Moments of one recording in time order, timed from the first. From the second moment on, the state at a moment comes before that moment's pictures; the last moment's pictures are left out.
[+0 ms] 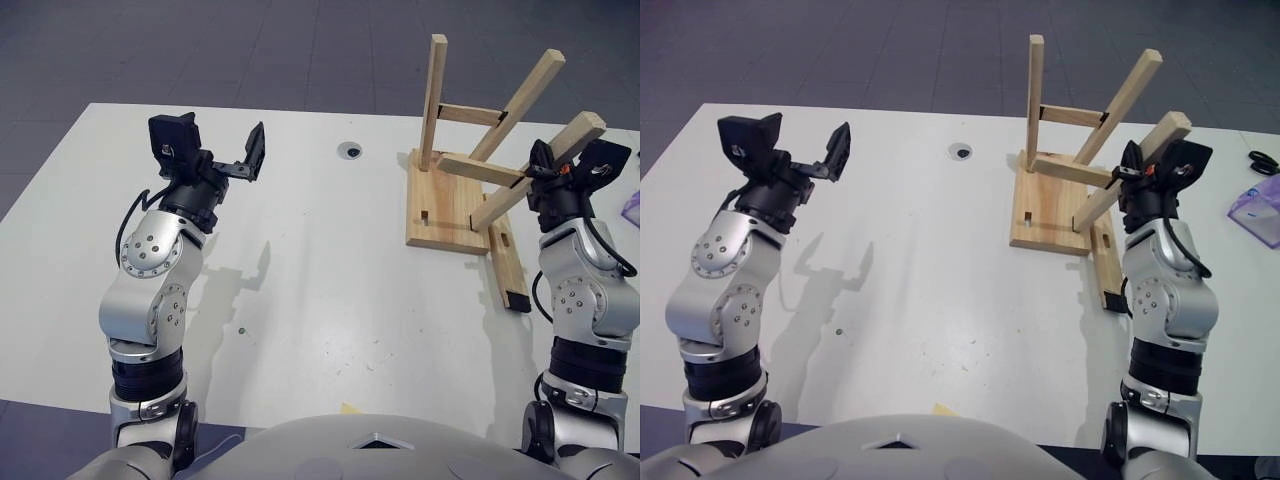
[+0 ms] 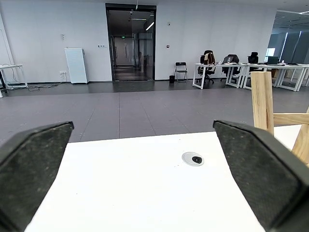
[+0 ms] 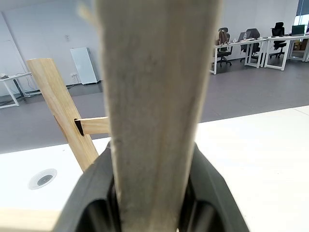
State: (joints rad) left arm -0.21 0.29 0.10 -0.55 -0.38 0.60 -0.05; right arm -0.15 -0.40 -0.30 -0.25 0.57 0.47 -0.10
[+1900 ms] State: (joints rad) left arm -0.21 0.24 0.05 -0.50 -0.27 0.60 -0.09; right arm -0.65 -0.46 -0.39 0.06 0.49 0.55 0.01
